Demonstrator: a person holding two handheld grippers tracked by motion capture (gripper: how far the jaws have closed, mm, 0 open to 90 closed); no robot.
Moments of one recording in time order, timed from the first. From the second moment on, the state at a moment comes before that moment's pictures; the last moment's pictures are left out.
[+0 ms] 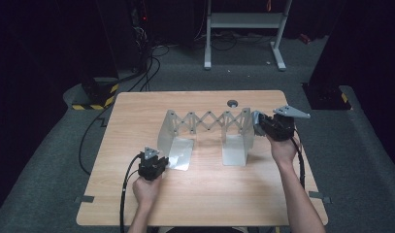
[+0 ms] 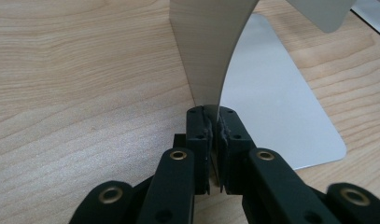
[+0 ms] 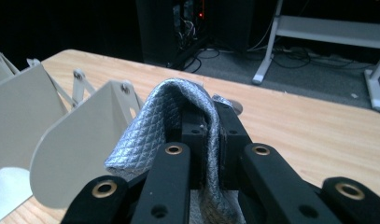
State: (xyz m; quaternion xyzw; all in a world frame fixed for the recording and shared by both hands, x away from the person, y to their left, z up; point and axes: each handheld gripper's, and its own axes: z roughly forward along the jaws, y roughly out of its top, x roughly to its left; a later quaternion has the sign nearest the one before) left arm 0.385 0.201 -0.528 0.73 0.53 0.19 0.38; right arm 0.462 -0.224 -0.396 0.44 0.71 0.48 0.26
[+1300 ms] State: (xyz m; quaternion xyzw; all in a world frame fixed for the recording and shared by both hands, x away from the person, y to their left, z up) left arm 0.385 0.200 -0.528 0.73 0.53 0.19 0.38; right arm 0.500 -0.219 -0.503 0.52 0.74 0.39 0.16
